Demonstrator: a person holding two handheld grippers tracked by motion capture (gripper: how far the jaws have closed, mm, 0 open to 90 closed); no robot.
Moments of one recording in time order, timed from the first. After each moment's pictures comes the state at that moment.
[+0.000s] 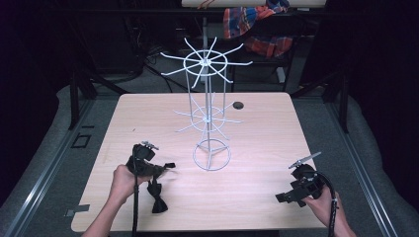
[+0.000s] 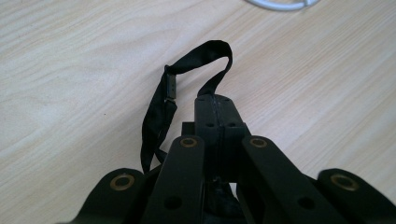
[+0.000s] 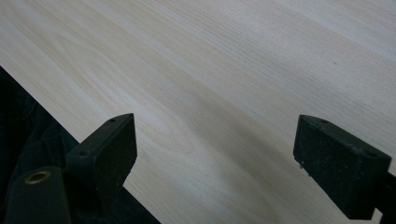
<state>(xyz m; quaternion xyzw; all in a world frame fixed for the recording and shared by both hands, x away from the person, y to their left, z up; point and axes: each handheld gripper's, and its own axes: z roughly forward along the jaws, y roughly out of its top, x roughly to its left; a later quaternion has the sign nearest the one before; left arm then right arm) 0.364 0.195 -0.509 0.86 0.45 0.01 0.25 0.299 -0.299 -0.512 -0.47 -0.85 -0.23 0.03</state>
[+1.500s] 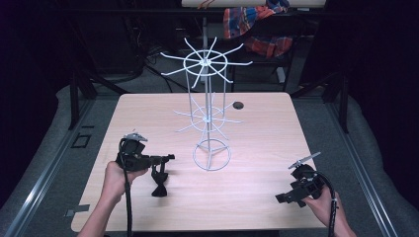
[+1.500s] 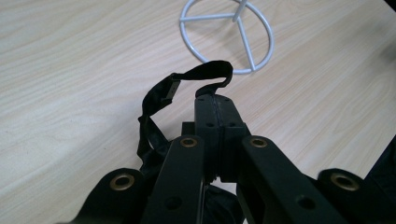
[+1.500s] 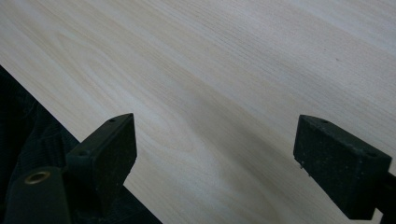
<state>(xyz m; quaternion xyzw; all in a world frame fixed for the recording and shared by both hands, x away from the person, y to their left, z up) 0.349 0.206 -0.464 0.82 0.44 0.03 0.36 0.300 -0.300 -0.514 -0.48 -0.85 -0.22 0.03</state>
